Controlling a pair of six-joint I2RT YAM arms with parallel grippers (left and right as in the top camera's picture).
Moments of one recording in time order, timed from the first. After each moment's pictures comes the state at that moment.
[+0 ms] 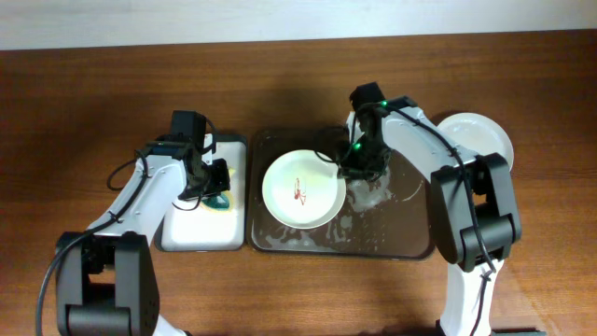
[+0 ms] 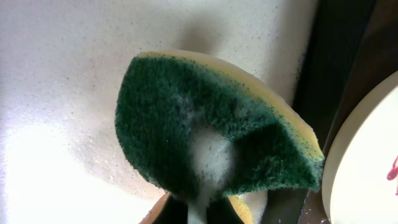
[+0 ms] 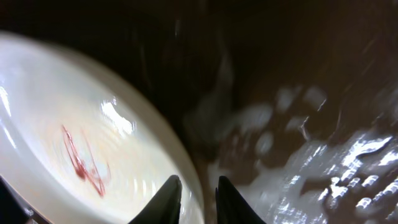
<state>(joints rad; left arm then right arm) -0.10 1.75 1.14 -0.75 0.10 -0.25 0.27 2.12 1.54 -0.92 -0.36 0.30</state>
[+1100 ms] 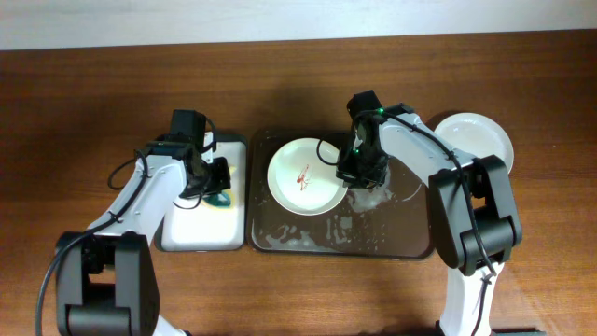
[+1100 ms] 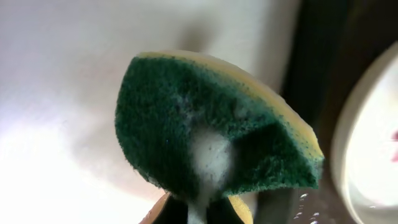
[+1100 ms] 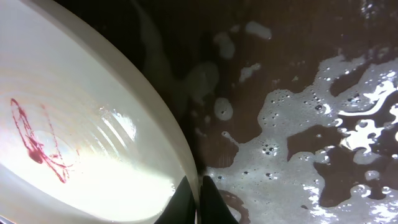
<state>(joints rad) -0.10 1.75 1.14 -0.71 0.13 -0.25 0.30 2.10 1.47 -0.94 -0.29 0.55</state>
